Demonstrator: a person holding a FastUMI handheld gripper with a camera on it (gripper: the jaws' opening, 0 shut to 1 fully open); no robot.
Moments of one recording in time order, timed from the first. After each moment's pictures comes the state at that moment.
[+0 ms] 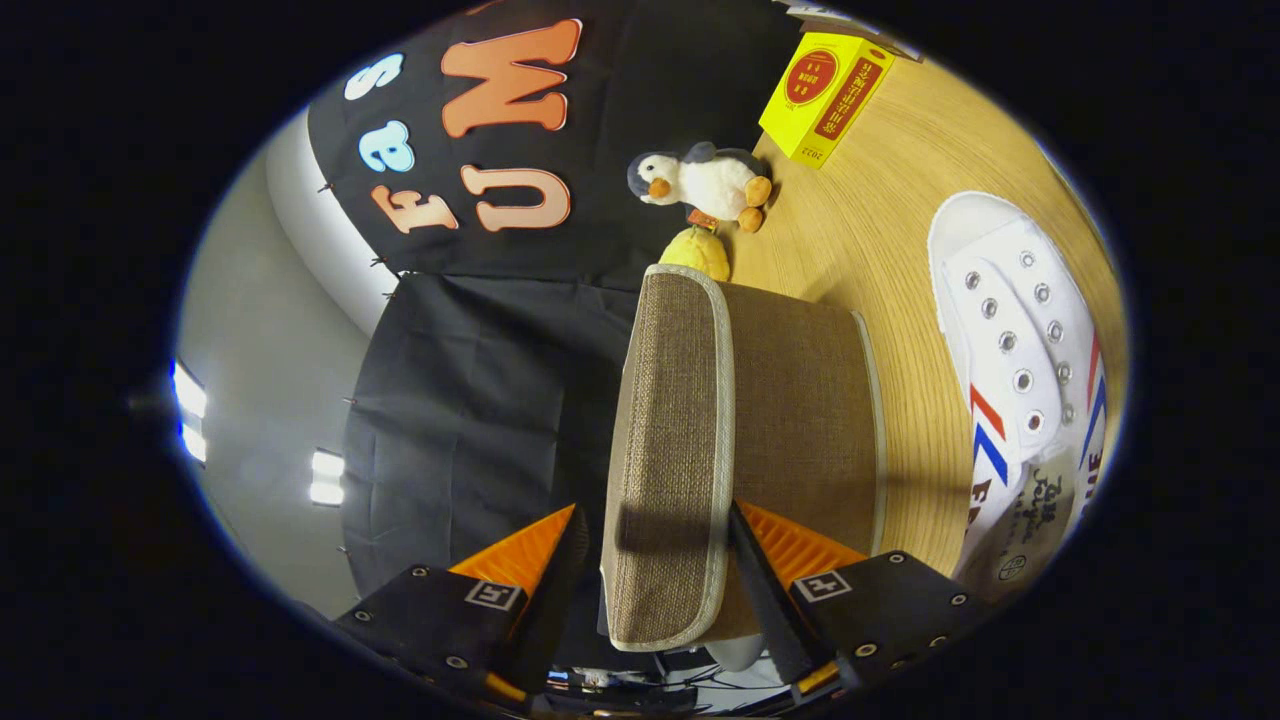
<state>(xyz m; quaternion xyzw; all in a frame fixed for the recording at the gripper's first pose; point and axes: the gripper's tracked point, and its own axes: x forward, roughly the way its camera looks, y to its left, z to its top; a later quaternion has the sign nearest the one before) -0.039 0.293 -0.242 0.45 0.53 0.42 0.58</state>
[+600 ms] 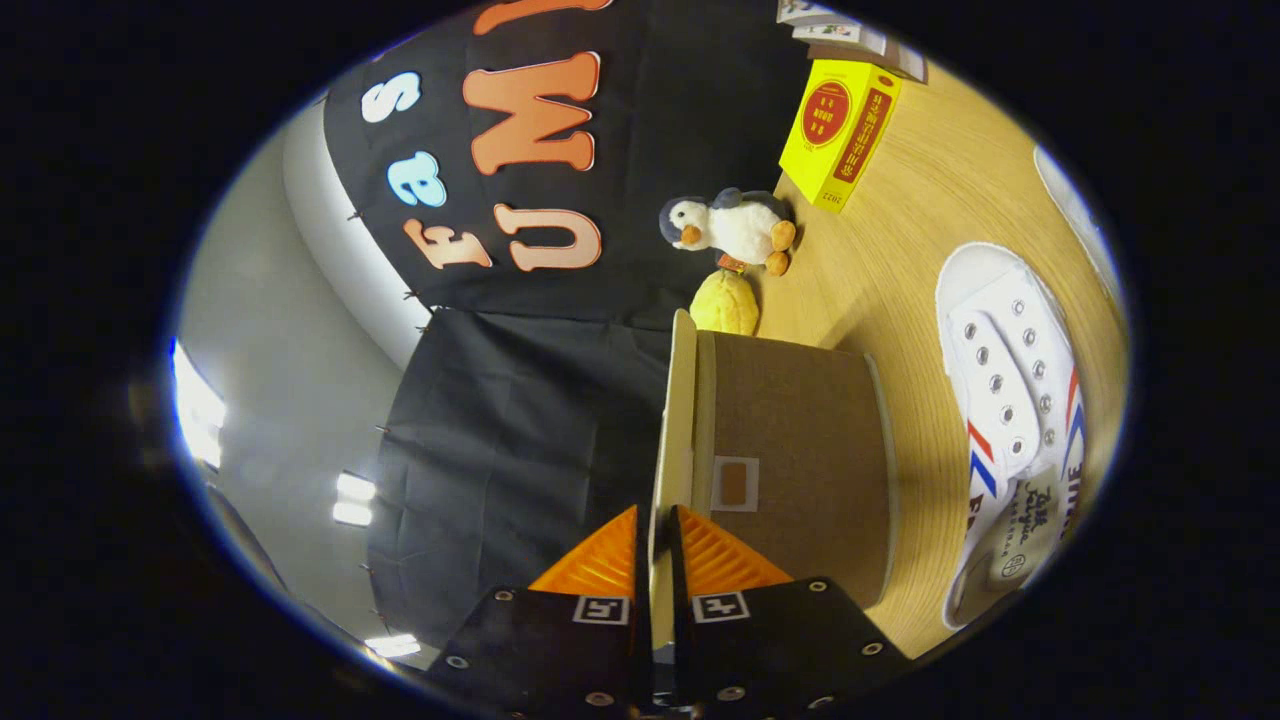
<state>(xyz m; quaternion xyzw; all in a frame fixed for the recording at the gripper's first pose) -0.015 0.275 -0.220 0.48 0.48 0.40 0.62</state>
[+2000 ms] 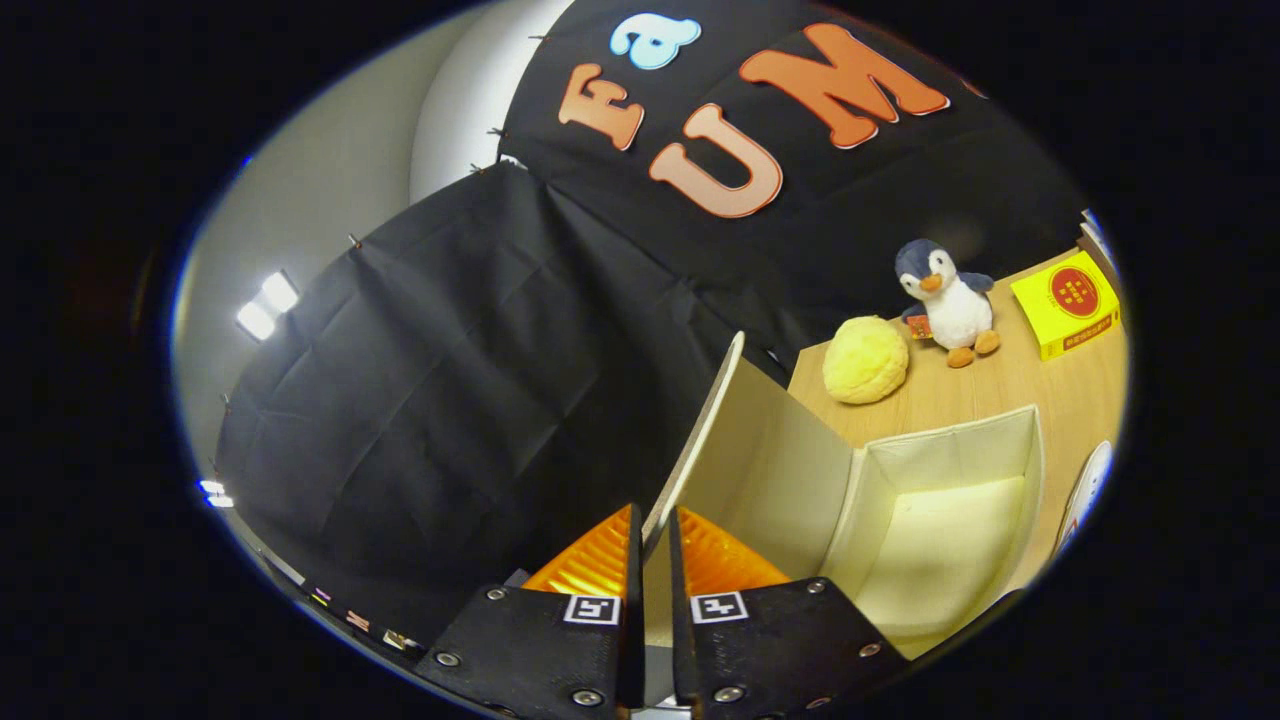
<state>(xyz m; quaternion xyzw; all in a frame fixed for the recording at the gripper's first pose) -0.085 0.509 -0.050 0.23 0.39 0.50 0.74</state>
